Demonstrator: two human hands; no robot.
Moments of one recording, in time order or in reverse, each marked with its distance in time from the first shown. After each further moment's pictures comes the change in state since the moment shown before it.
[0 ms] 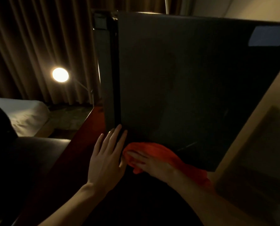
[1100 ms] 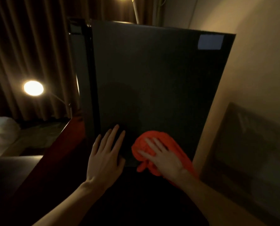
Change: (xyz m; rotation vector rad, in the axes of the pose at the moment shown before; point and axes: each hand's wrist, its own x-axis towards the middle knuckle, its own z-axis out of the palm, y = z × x) left_hand 0.007 0.042 0.014 -0.073 0.040 0.110; right_hand -0.083 -0.001 0.028 0.570 0.056 0.561
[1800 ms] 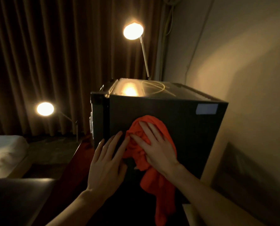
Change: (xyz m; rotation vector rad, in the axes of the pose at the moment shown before) left_hand 0.074 -0.018 -0.123 -0.141 0.212 0.052; right_hand 0.066 0.009 -0.198 -0.011 0.573 0.043
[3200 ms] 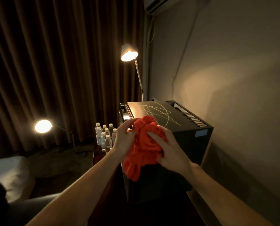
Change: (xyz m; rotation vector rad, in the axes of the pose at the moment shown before) left_hand 0.156 -0.046 -0.211 -1.438 -0.135 -0.448; right_hand 0.106 -0.086 -0.188 0.425 -0.070 0.253
